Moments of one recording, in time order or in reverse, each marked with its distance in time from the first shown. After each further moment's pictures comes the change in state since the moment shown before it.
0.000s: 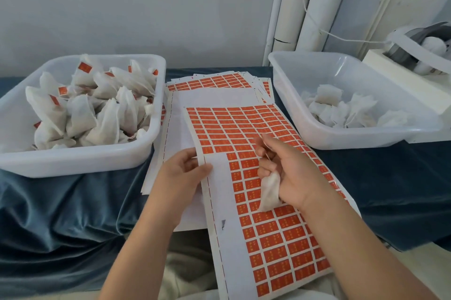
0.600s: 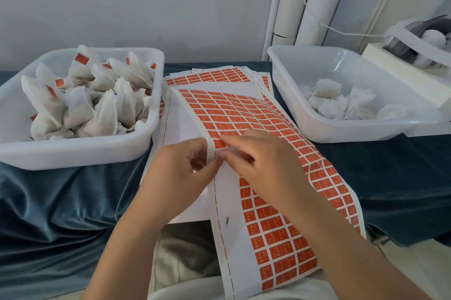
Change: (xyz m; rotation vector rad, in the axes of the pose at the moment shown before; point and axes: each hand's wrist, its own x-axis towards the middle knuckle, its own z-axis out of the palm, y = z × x) left_hand -0.030 0.027 -0.009 0.523 -0.082 0.509; right_hand -0.026 0.018 0.037 -1.542 0.093 -1.075
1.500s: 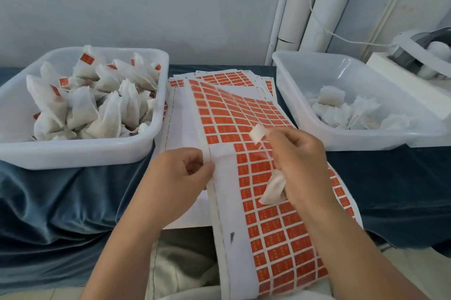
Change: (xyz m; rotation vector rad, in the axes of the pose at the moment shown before) left_hand 0.000 -0.006 -0.008 -0.014 -0.012 -0.243; right_hand 0.009 -0.006 -0.028 0.718 0.151 0.806
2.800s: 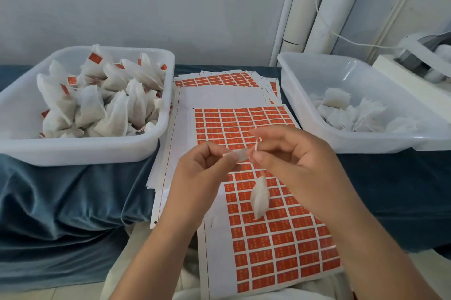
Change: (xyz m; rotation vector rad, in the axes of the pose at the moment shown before) left_hand 0.001 0.015 0.038 -0.529 0.085 -0.052; right_hand -0.015 -0.014 -0.014 -0.259 -0.320 -0.333
